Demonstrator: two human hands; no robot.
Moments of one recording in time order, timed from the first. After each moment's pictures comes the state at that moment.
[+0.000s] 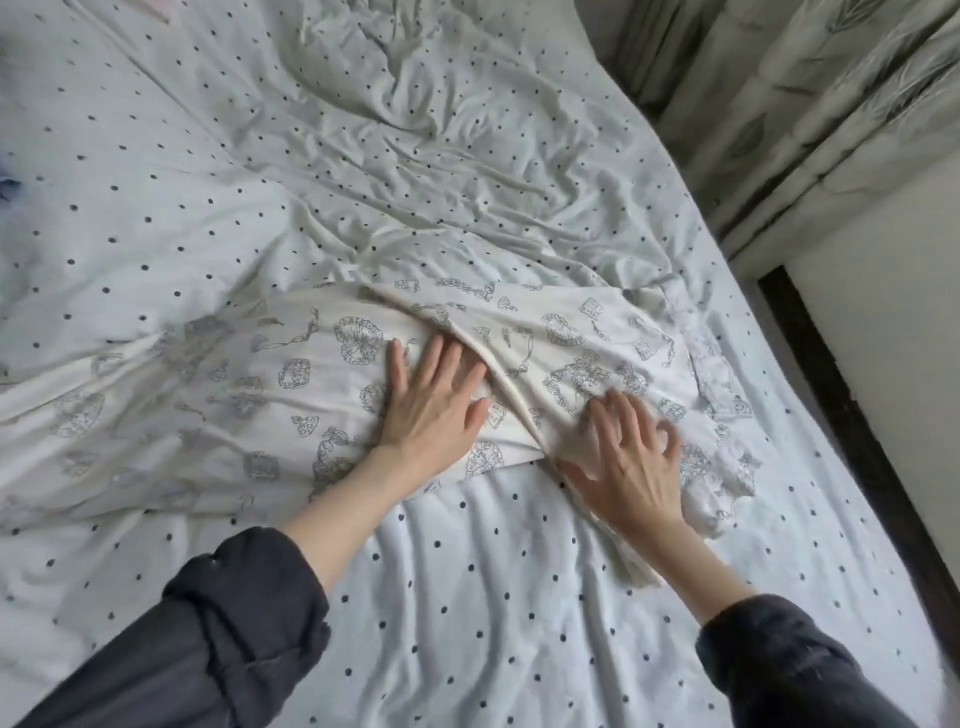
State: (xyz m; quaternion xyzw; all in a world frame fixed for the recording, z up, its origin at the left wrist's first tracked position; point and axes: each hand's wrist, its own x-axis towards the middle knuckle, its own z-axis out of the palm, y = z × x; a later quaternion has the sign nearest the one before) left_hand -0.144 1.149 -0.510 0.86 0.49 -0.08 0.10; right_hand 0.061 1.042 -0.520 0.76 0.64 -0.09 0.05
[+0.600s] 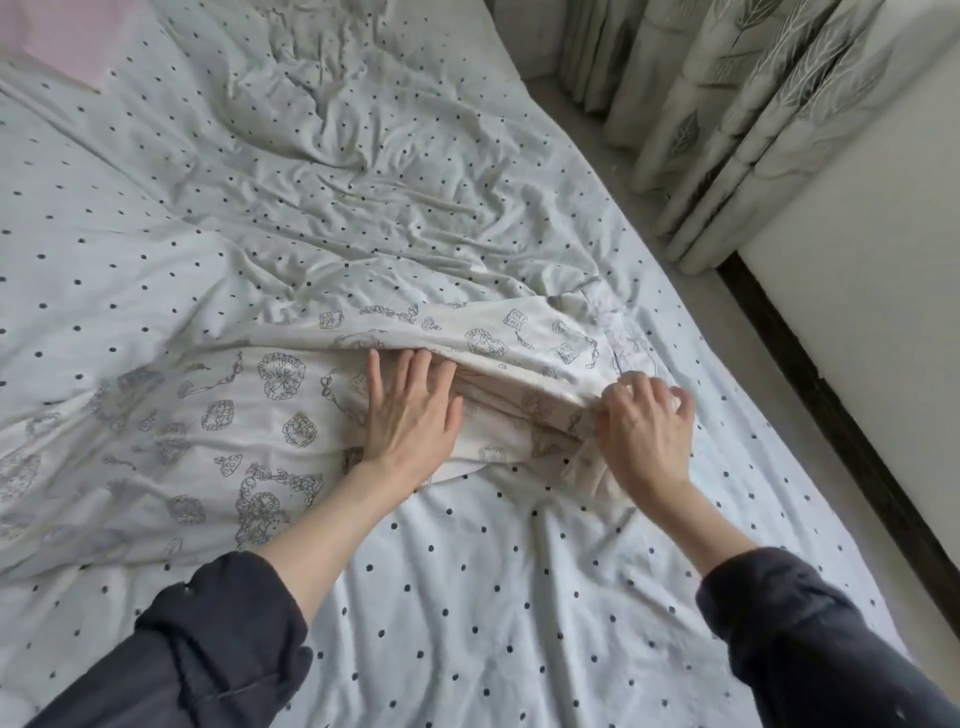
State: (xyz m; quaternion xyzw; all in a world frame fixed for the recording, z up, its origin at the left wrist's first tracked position) left_hand -0.081 1.141 -0.494 0.86 0.50 0.03 0.06; right_hand 0.137 1.051 -0.487 0.81 0.58 -0.01 0.00
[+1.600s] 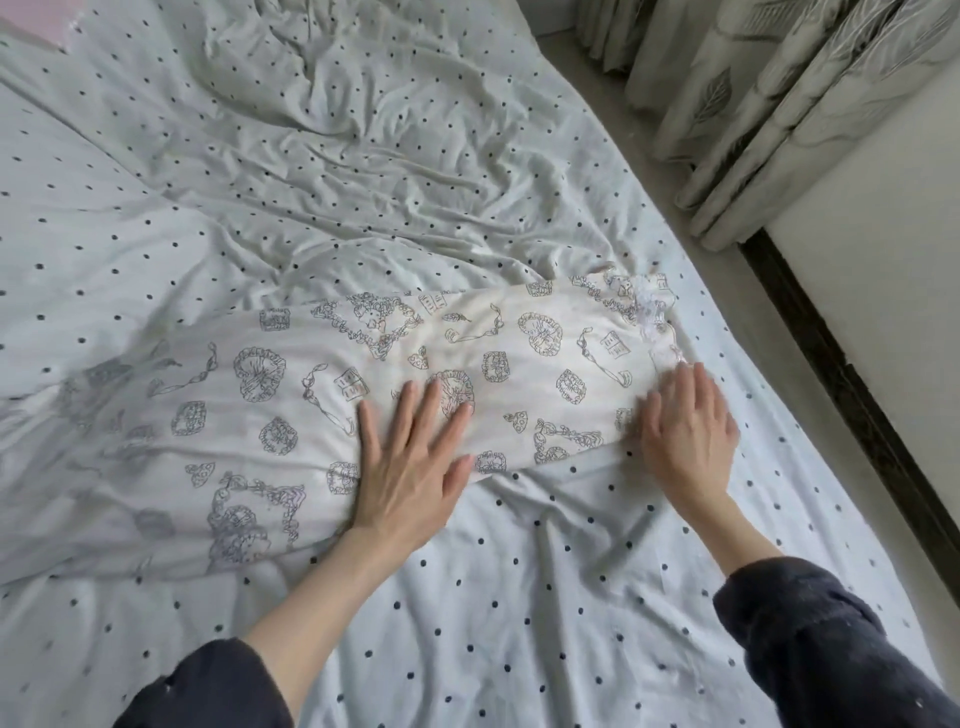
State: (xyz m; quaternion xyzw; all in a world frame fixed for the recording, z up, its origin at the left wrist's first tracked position) left_hand -0.094 1.103 -0.541 0.88 0.48 -0.05 0.06; right_hand 0.179 1.051 -0.543 0.89 0.41 -0.15 -0.11
